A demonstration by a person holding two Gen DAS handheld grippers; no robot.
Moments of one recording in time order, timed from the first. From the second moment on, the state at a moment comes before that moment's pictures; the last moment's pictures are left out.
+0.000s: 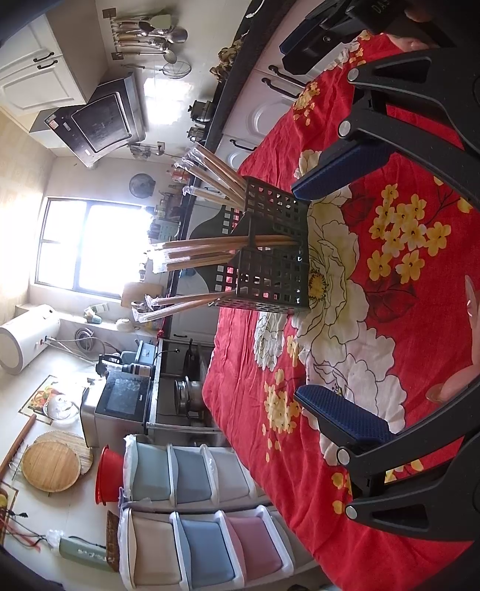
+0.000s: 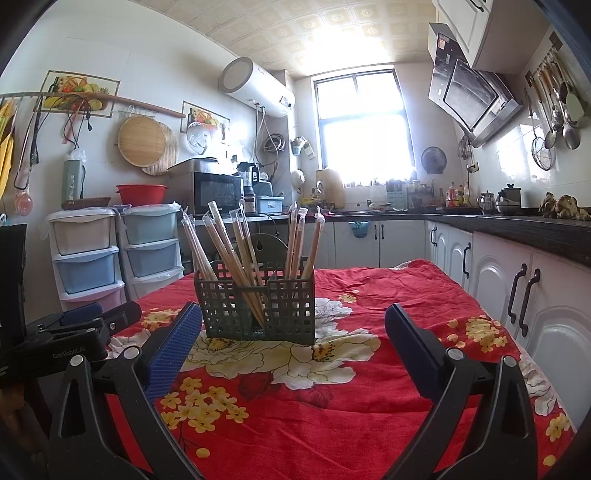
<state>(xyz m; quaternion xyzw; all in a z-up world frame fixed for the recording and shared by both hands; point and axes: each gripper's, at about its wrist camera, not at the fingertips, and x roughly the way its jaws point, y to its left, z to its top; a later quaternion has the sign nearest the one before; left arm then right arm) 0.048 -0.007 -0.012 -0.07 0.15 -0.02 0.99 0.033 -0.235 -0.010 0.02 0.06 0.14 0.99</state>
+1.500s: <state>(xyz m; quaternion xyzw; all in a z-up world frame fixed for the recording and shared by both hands) 0.066 0.032 -0.001 -0.13 0.23 0.00 0.97 0.046 -0.262 0.007 0.06 0.12 0.09 0.99</state>
